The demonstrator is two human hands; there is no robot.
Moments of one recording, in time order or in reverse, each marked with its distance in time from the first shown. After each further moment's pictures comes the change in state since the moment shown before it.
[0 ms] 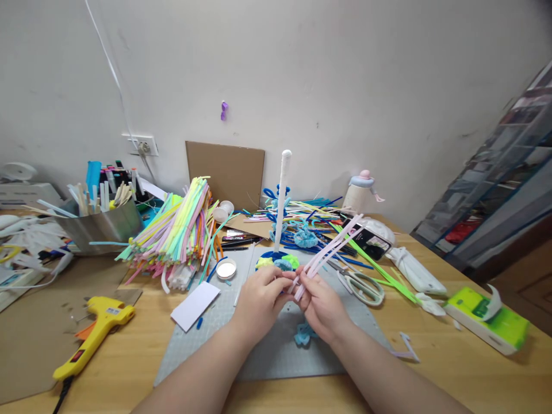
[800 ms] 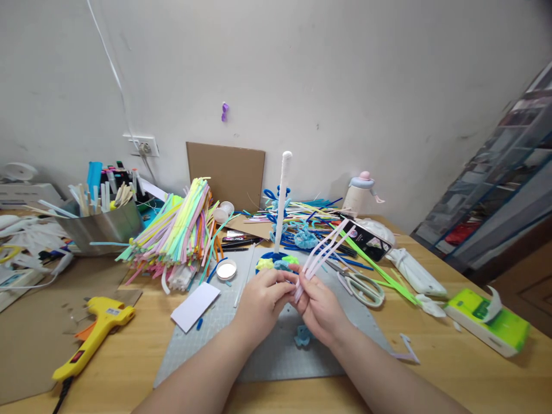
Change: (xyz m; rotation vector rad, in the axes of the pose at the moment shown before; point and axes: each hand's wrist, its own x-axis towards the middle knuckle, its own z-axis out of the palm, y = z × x) left_hand 0.000 -0.003 0.005 -0.050 0.024 0.066; right_hand -0.001 0.001 0.003 0.045 -0.090 0.036
